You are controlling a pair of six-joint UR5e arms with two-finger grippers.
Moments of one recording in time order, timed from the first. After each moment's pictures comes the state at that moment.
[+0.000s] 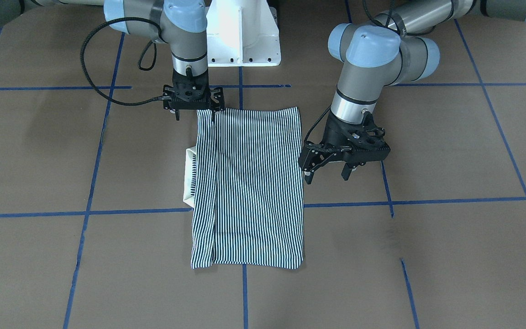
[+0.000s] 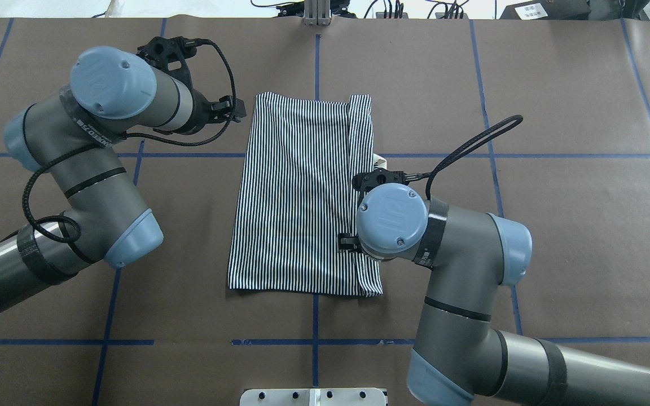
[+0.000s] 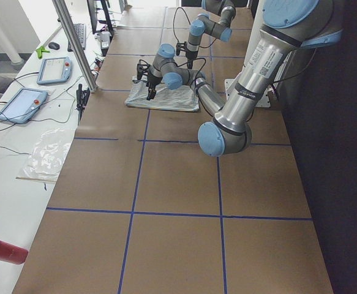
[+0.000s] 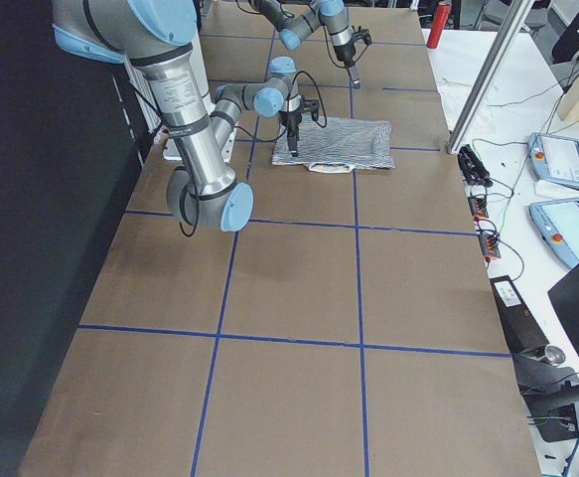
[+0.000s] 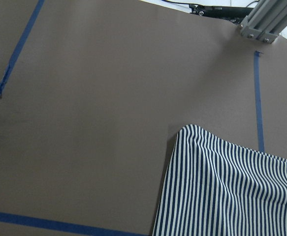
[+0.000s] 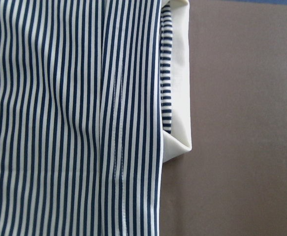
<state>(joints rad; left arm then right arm) -0.72 -2.14 -1.69 -1.87 -1.74 -1.30 0.38 -0.98 1.82 -1.75 1.67 1.26</state>
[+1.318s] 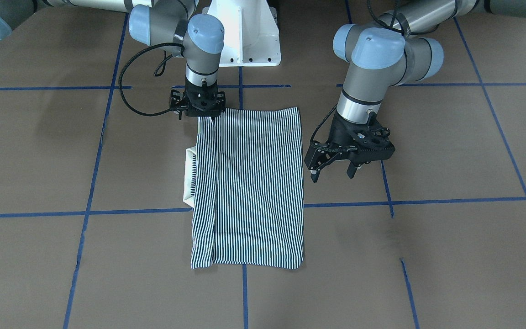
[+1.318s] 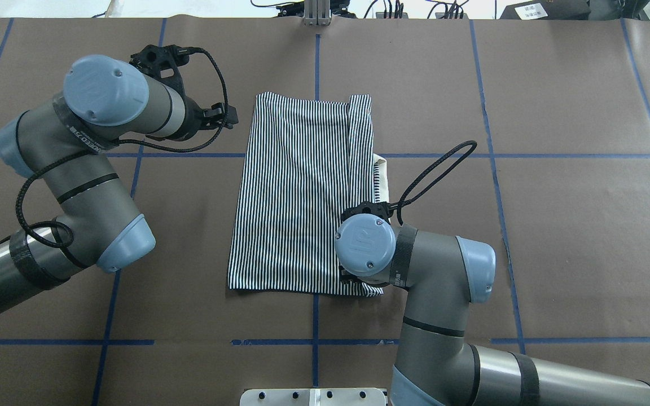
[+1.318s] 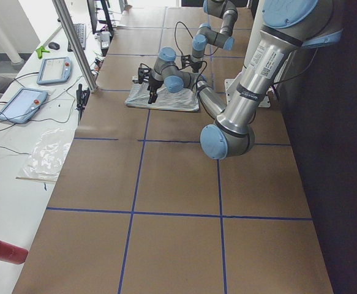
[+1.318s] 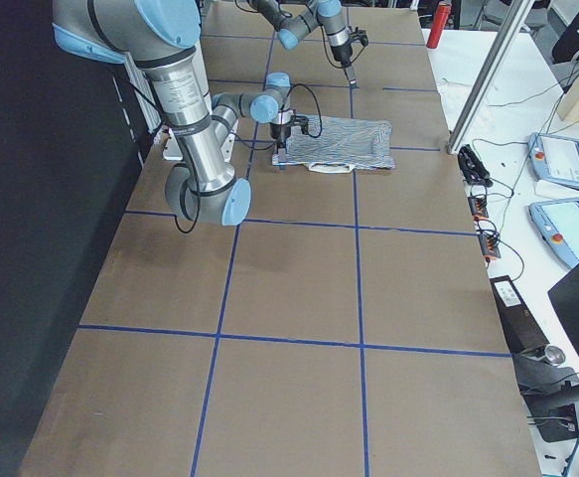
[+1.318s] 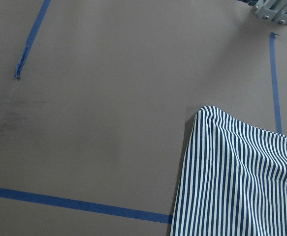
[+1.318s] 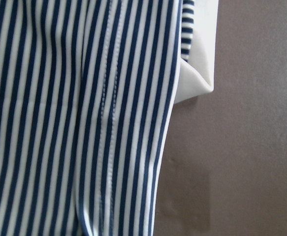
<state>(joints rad) -0.72 -2.11 -1.69 -1.87 -1.74 -1.30 0.33 -0.97 1.73 -1.80 1.69 1.18</state>
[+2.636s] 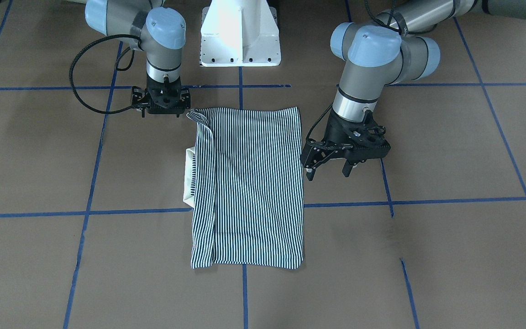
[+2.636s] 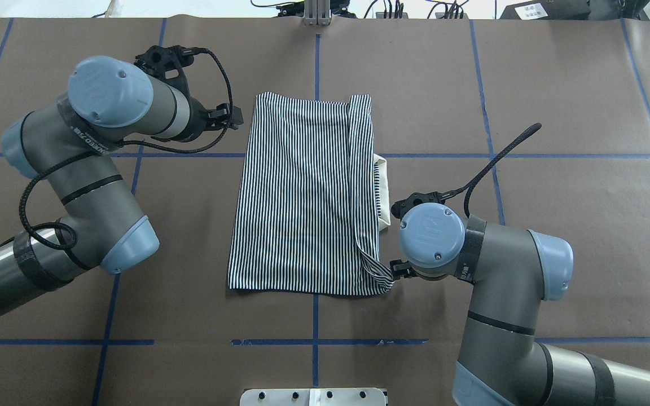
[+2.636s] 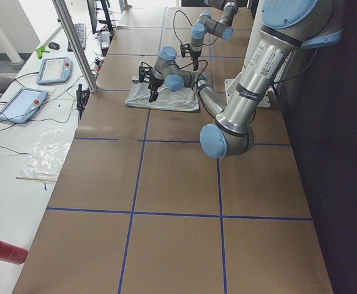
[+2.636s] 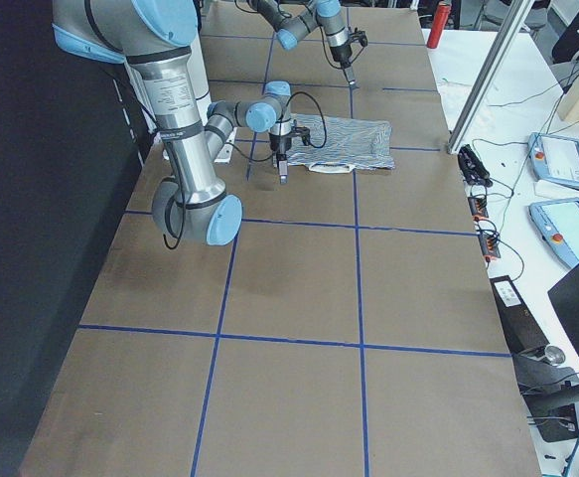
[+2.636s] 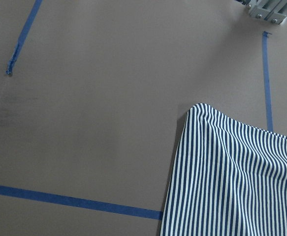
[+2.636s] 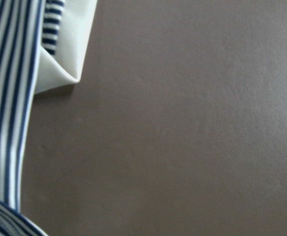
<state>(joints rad) -0.71 -2.12 -1.69 -1.88 -1.74 -1.31 0.38 -1.13 1.91 -1.85 1.69 1.07</state>
